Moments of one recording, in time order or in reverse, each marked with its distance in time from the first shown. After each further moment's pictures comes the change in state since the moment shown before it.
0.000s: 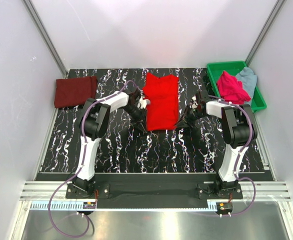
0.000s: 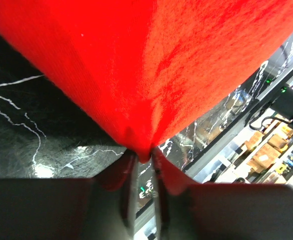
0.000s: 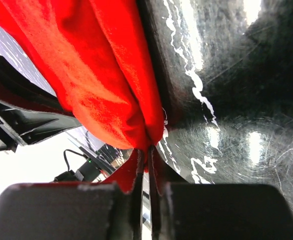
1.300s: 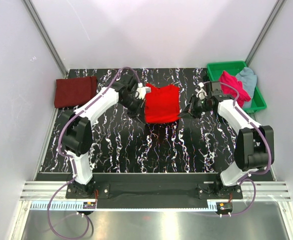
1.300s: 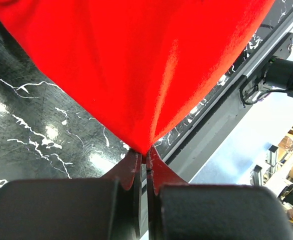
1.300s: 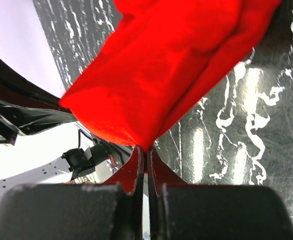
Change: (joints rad) left arm -0.036 -0.378 -0.054 -0.068 -0.068 0.096; right arm -0.014 -0.360 0.010 -0.152 -0.038 -0.066
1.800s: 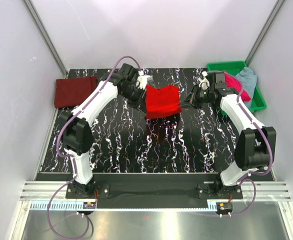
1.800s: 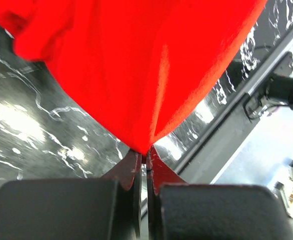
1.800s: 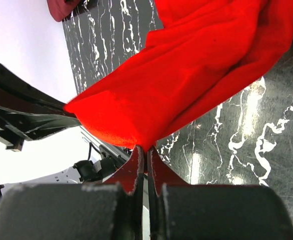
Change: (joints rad) left arm 0.000 0.011 0.183 -0.045 -0.052 0.034; right arm -0.014 0.003 0.143 0.001 0.003 0.017
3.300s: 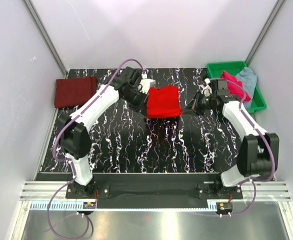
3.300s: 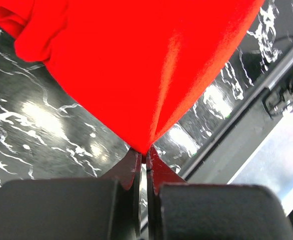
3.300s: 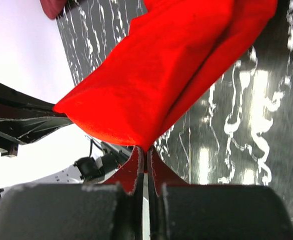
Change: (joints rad) left arm -0.044 -0.034 -0.034 0.018 -0.085 0.041; right arm -0.022 -0.044 -0.105 0.025 -0.004 0.030
